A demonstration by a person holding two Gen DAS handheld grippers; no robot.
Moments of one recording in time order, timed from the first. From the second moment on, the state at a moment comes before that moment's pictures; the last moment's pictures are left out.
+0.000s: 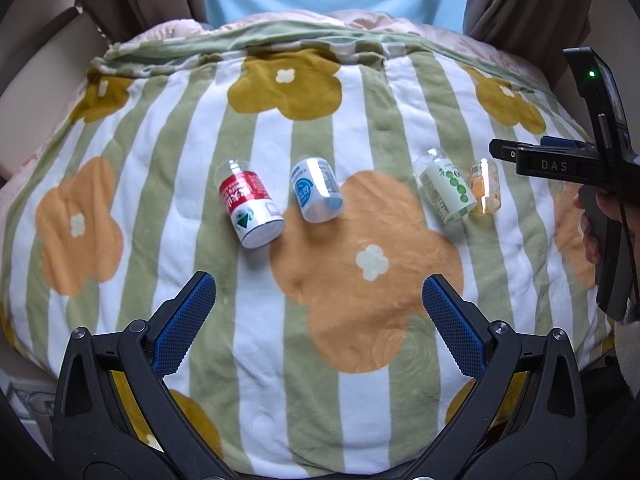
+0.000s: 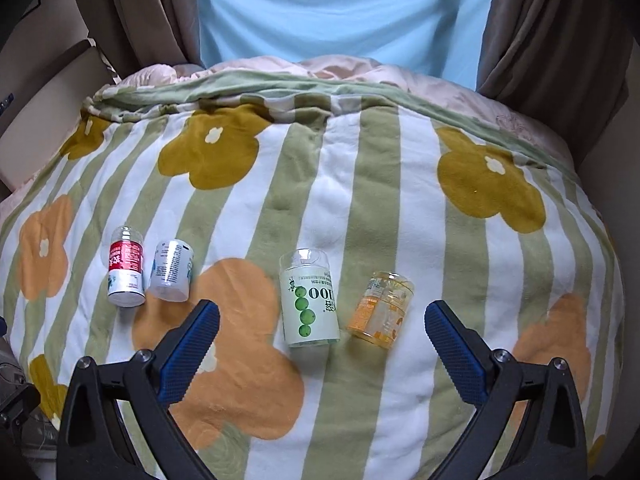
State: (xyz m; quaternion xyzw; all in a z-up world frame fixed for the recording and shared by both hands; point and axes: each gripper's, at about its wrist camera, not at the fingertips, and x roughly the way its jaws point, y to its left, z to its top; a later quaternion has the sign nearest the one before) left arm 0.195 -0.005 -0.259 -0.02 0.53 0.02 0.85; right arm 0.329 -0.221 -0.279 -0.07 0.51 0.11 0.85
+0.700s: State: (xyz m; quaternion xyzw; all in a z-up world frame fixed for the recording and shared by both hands) left arm 0.167 0.029 -0.331 -0.08 0.58 0.07 0.81; right arm 0.427 -0.168 -0.441 -0.15 0.63 0.16 0.74
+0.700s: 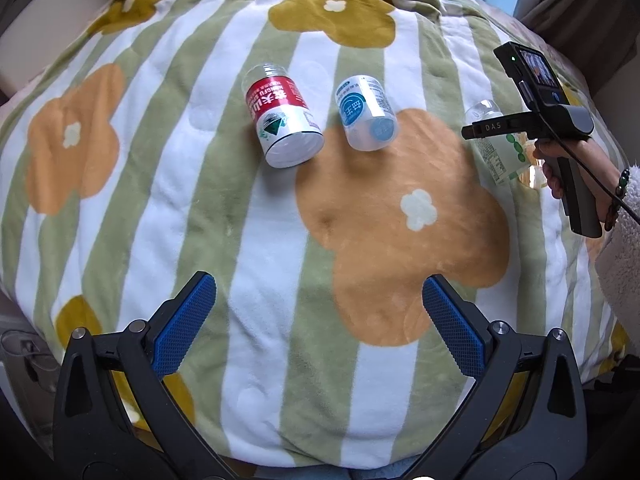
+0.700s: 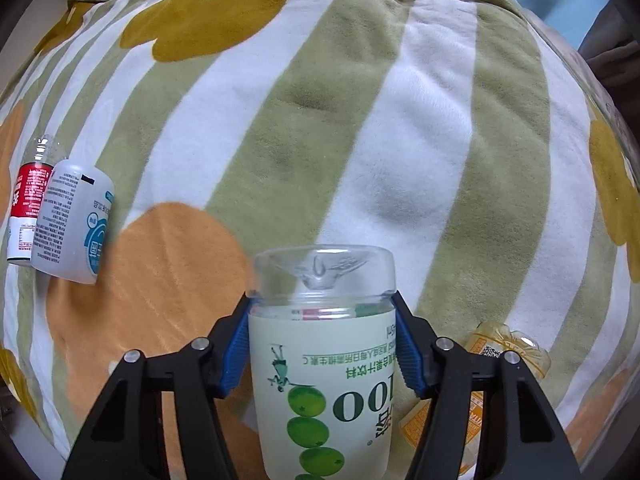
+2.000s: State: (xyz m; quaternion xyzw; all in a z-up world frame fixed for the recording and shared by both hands) left arm 0.124 0.040 -0.342 -0.11 0.60 0.01 0.79; right arm 0.216 -0.150 -0.429 0.05 0.68 0.18 0.71
